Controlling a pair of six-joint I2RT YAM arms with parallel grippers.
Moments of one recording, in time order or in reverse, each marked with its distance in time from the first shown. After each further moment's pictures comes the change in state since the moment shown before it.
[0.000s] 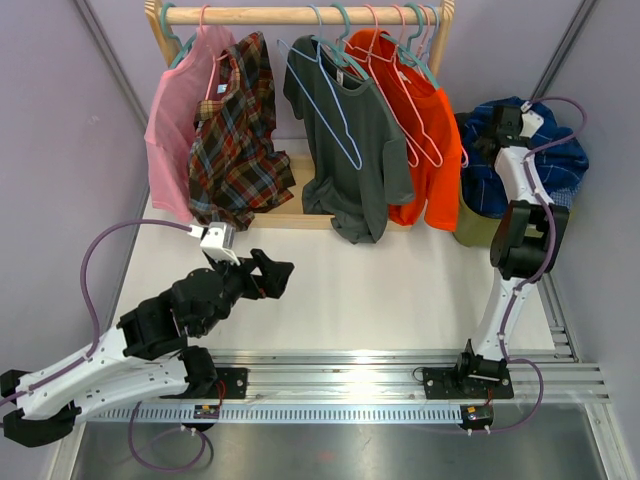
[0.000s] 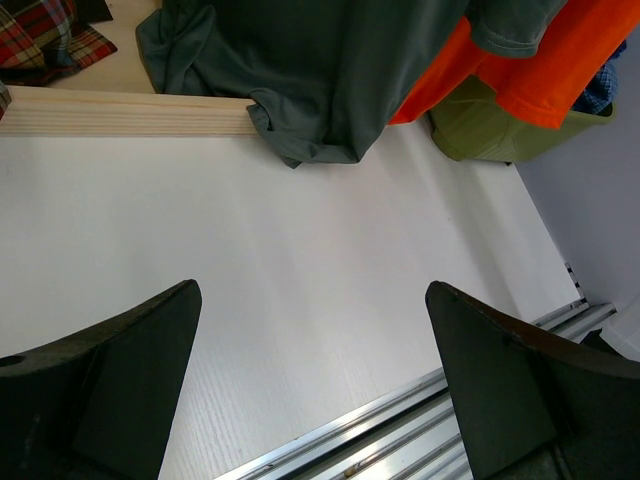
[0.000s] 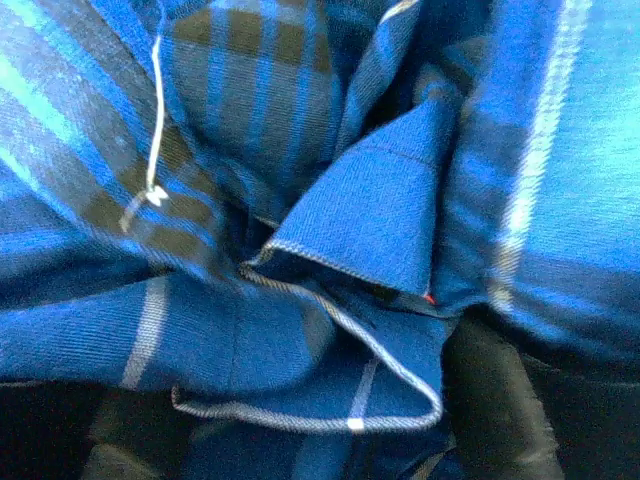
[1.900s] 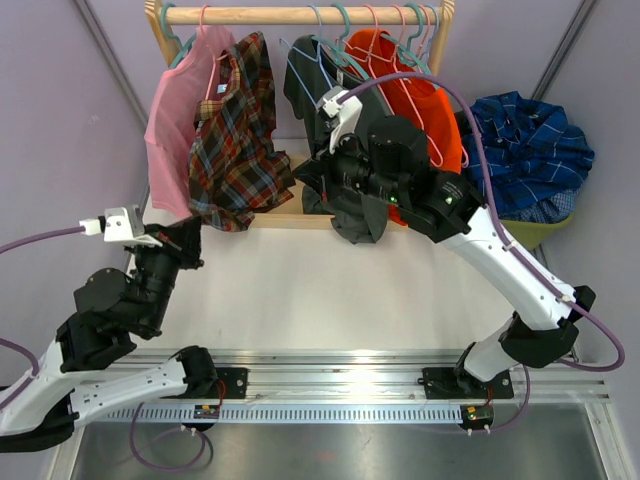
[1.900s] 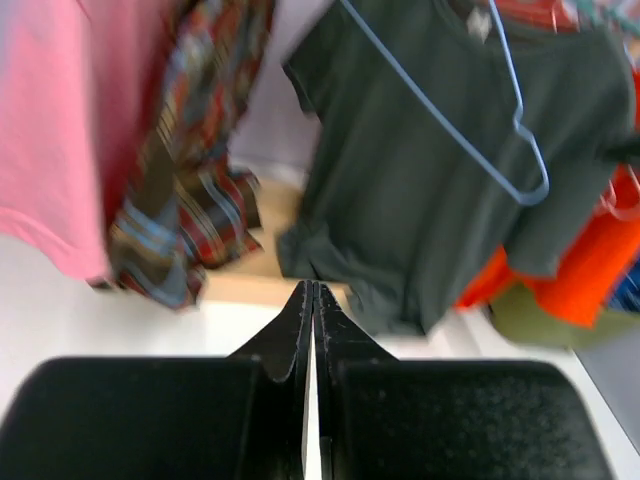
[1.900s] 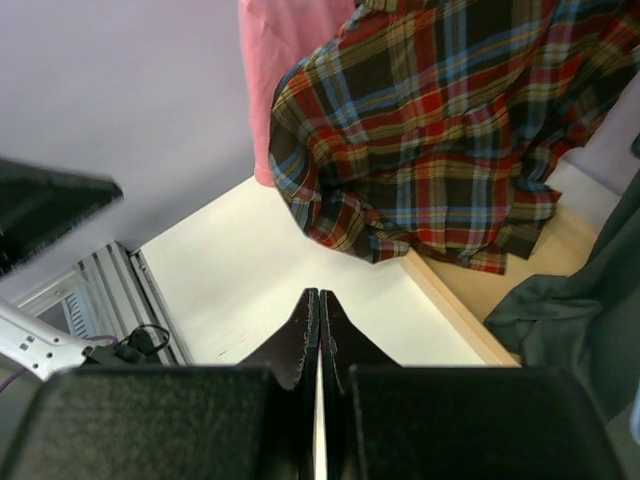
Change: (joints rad) left arm 0.001 -0.110 0.256 0.012 -0.353 0.343; right arm 1.055 -0.620 0.052 -0.037 -0.483 -0.377
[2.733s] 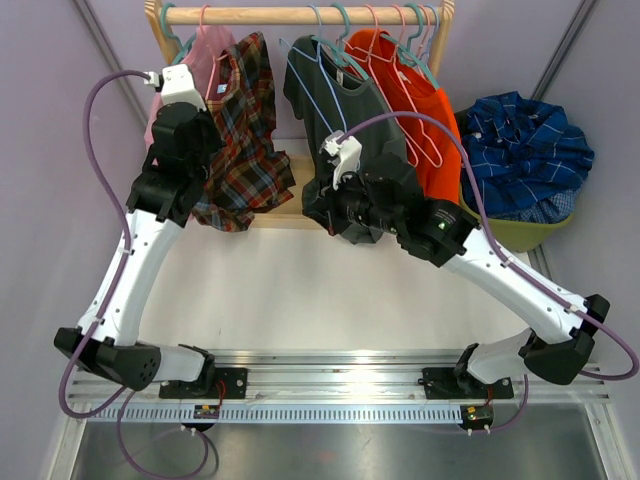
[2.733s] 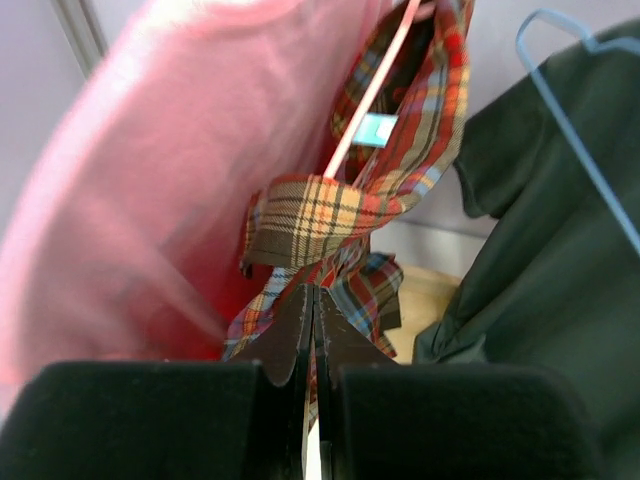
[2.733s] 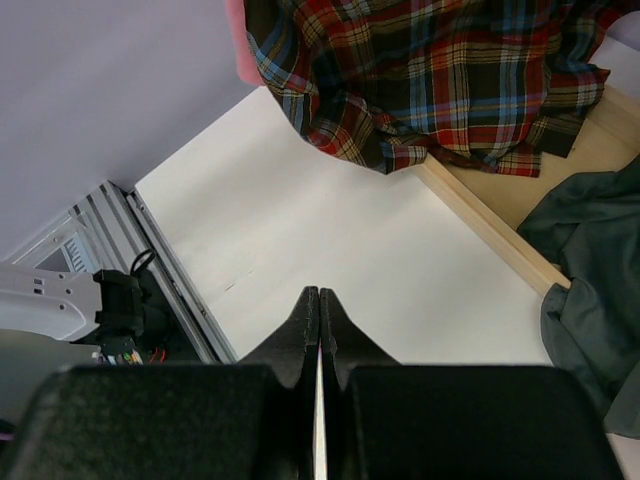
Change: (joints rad) left arm 0.769 0.846 0.595 0.038 0.437 0.123; right arm 0.031 -0.137 -0.353 0.064 0.020 0.084
